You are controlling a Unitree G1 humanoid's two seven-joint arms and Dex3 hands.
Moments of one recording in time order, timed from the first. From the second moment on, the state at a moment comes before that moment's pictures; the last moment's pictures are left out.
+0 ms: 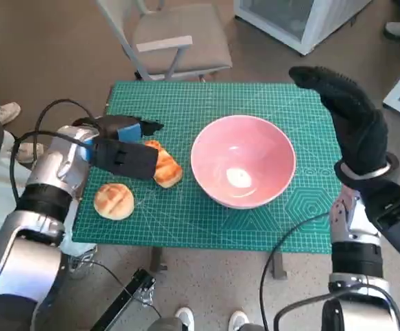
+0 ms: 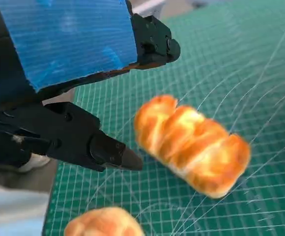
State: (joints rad) left arm -1.08 0.53 -0.50 1.11 0.69 -0.29 -0.49; right arm -0.76 -0.23 -0.18 0.62 0.31 -0.86 0.63
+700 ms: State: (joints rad) left arm -1.08 0.40 -0.66 1.28 0.82 -0.35 -0.24; right arm -0.72 -0.23 -0.17 0.56 0.31 -0.85 0.62
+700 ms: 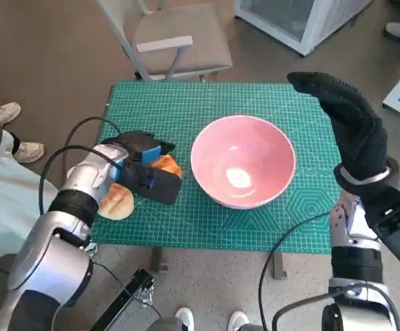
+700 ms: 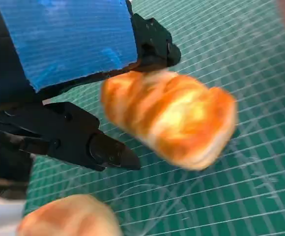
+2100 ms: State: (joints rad) left arm -1.23 0.59 -0.39 1.13 0.61 -0.52 -0.18; right arm -0.71 -0.23 -0.17 0.55 0.32 -0.84 0.61
